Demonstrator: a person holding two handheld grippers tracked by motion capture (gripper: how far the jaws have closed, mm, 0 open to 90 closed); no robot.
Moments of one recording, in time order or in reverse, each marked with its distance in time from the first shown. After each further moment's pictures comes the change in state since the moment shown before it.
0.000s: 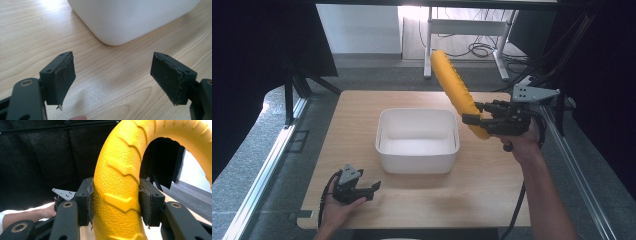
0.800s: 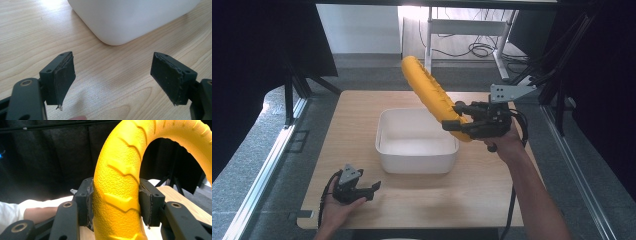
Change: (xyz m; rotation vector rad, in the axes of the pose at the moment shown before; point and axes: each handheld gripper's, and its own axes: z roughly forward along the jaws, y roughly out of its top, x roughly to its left) left arm 0.000 0.000 0.000 0.004 0.000 0.004; right arm 0.019 0.010 0.038 0.032 0.149 -0.028
